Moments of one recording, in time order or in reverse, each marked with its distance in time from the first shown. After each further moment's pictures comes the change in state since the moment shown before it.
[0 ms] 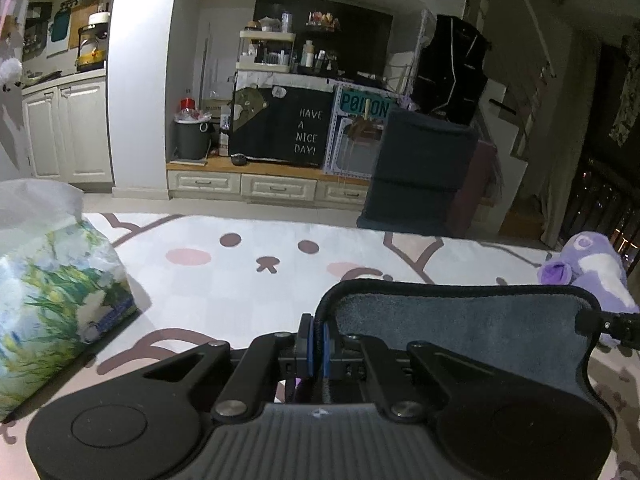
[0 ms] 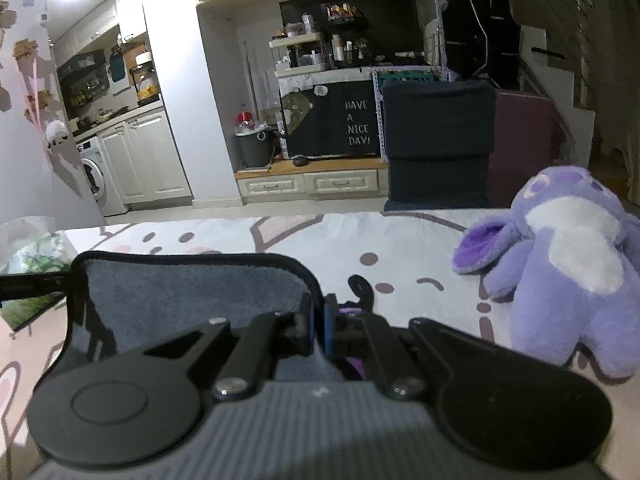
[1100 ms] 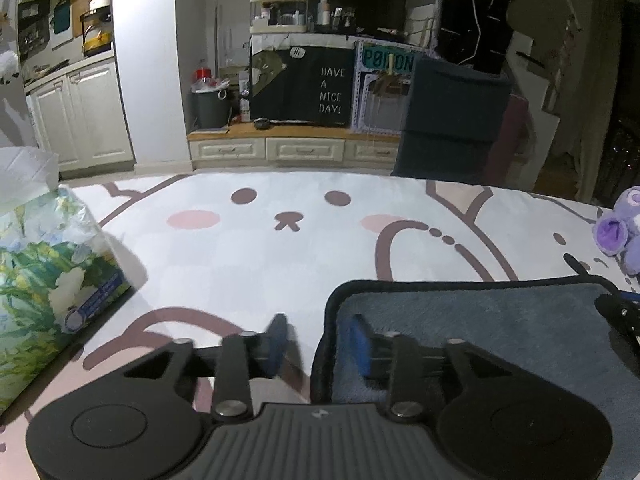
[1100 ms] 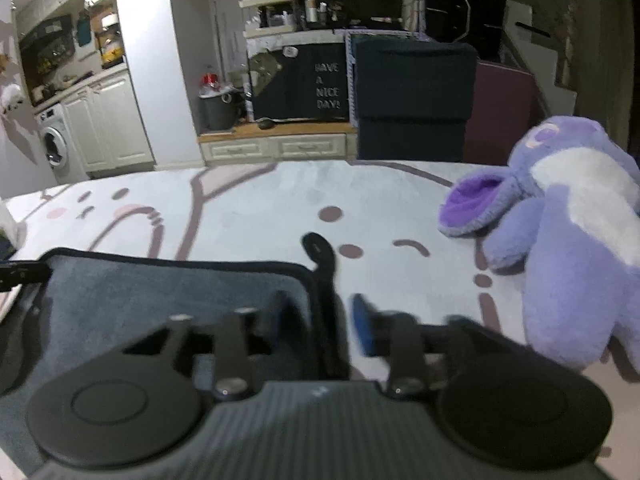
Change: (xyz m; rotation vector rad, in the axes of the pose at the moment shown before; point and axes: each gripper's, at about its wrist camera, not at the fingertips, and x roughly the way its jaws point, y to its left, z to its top) left arm 0.054 0.004 -0.007 0.041 0.122 0.107; right arm 0.056 -0.011 -0.013 -0.009 0.101 -0.111
